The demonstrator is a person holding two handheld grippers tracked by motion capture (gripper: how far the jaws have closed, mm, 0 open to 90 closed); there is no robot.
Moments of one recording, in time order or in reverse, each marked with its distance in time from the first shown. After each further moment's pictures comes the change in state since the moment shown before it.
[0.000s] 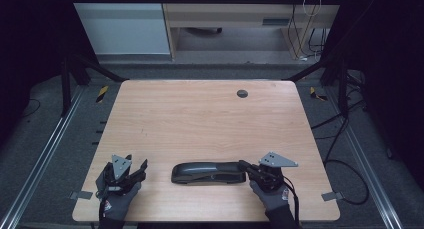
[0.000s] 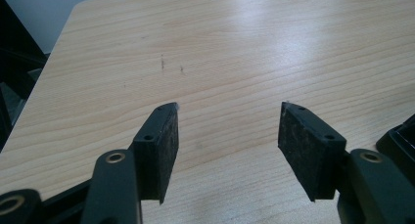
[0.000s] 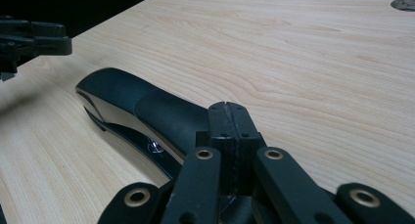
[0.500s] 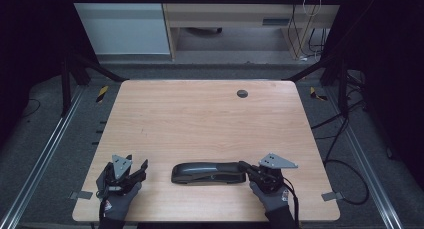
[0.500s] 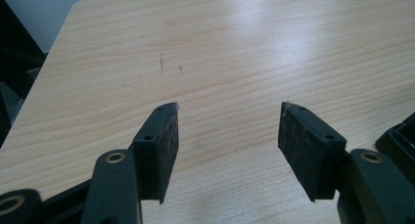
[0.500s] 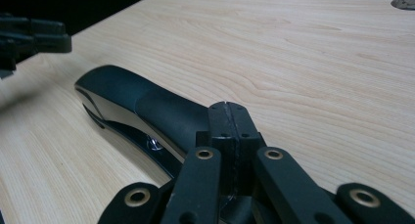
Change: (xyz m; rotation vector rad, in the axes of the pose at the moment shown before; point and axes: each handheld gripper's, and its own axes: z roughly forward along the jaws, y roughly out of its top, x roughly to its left) left arm -0.001 0.000 0.001 0.004 0.000 0.001; right arm 0.000 -0.005 0.000 -0.012 -0.001 -0.002
